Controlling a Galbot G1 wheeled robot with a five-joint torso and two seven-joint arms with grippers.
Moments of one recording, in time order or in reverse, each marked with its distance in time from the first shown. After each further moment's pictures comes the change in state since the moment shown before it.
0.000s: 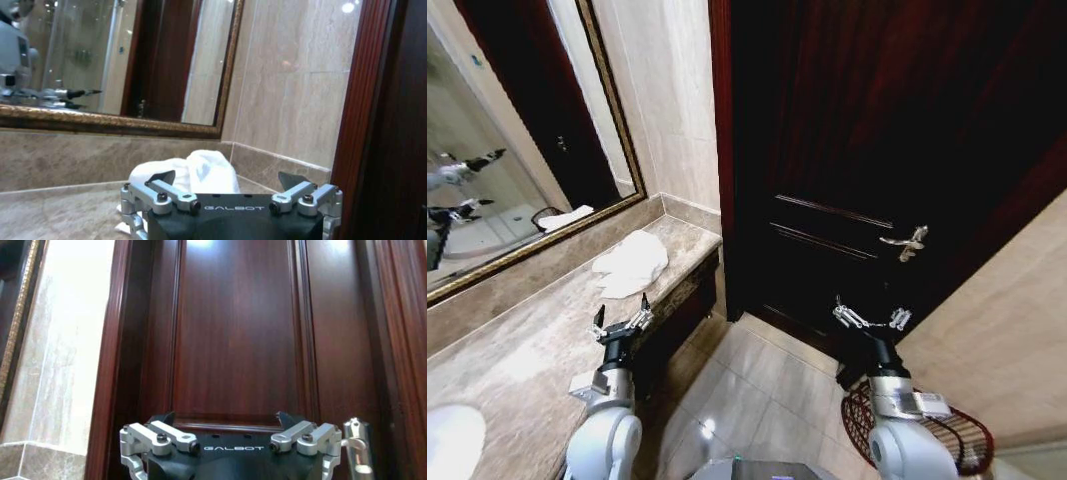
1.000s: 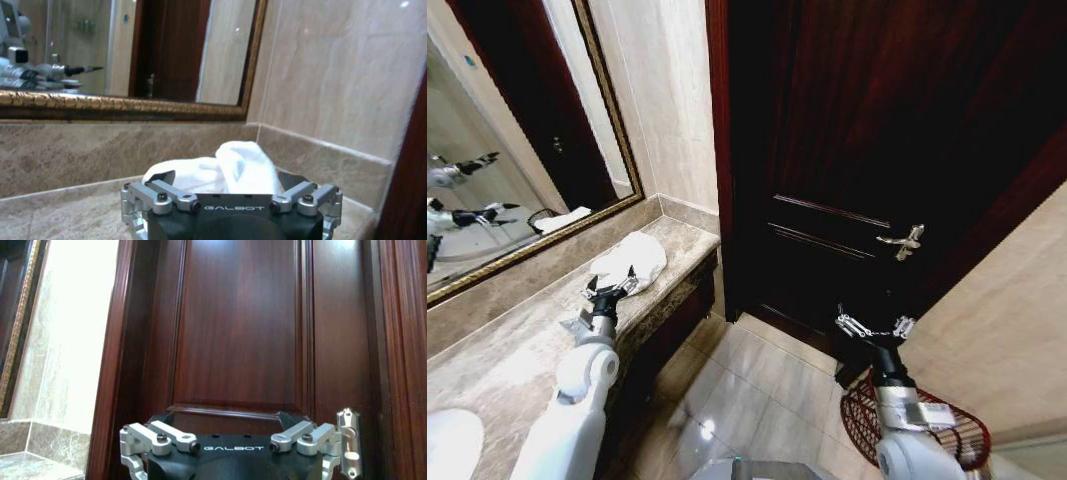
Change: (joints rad) left arm -0.378 0.298 -0.052 0.262 -0.271 0.282 -0.139; right arm -0.046 -0.004 0.013 -0.001 -0.023 -0.002 -0.005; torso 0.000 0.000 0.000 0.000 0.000
